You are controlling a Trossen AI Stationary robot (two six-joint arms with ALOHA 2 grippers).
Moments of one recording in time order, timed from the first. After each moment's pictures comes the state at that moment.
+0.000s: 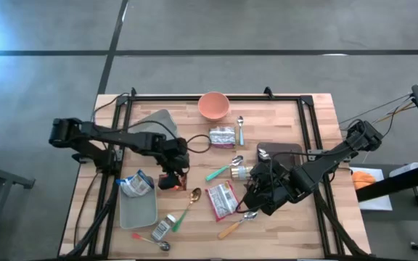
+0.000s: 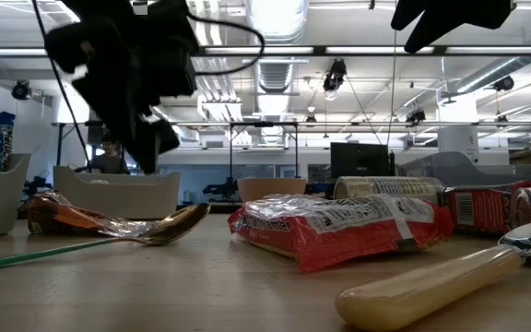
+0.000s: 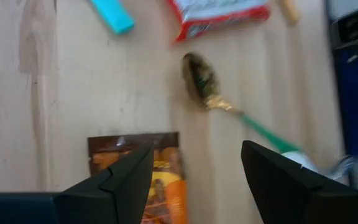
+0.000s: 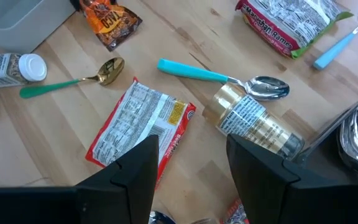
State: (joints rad) left arm 0.04 1.47 0.81 -0.47 0.46 -0.07; right arm 0.56 1.53 1.31 -0.95 0.56 1.22
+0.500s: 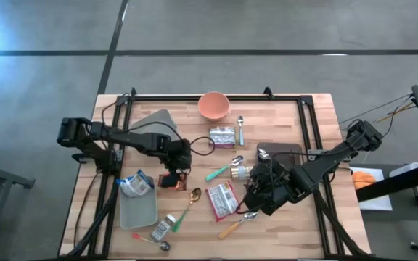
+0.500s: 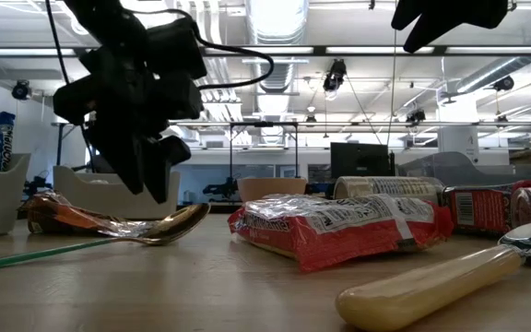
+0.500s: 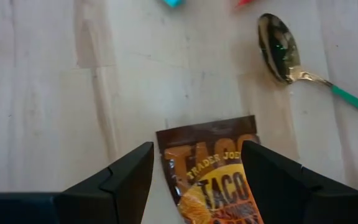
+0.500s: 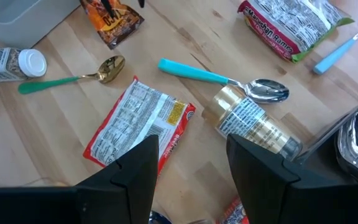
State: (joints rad) left arm 0.06 1.56 0.81 -0.47 0.30 0.13; right arm 0.56 1.53 1.31 -0.95 0.56 1.19
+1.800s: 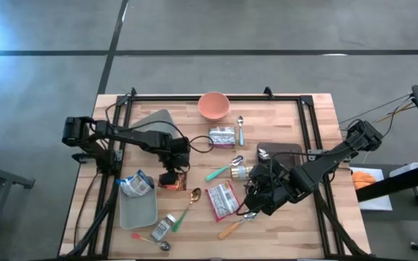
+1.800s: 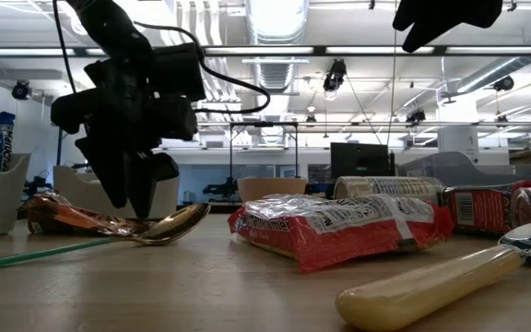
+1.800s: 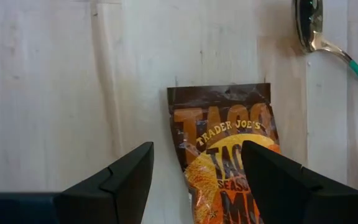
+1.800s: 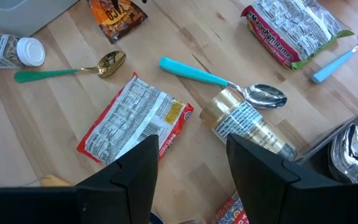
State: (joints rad) left arm 0.11 1.61 0.81 -0.55 0.35 0.12; right arm 0.56 1.53 1.31 -0.95 0.56 1.12
